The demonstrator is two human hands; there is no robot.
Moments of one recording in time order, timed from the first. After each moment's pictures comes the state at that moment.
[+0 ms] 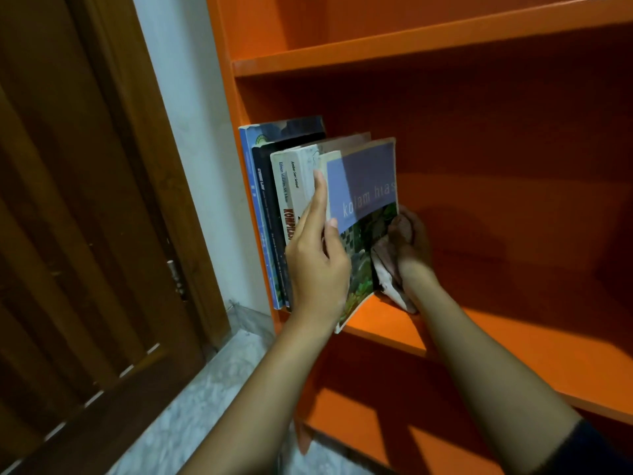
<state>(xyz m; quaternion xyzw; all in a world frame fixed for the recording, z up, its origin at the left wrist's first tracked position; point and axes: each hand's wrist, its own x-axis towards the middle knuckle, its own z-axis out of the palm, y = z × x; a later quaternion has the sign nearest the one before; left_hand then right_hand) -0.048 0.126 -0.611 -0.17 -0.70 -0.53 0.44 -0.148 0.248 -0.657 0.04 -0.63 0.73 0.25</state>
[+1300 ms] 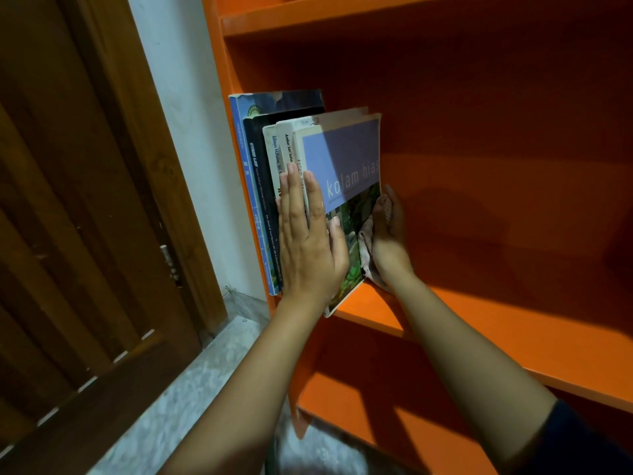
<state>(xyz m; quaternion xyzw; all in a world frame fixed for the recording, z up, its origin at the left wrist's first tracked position) -0.104 0.109 -0.655 -0.16 -0.76 -0.25 0.57 -0.164 0.219 -0.675 0.12 -0.60 0.75 0.24</state>
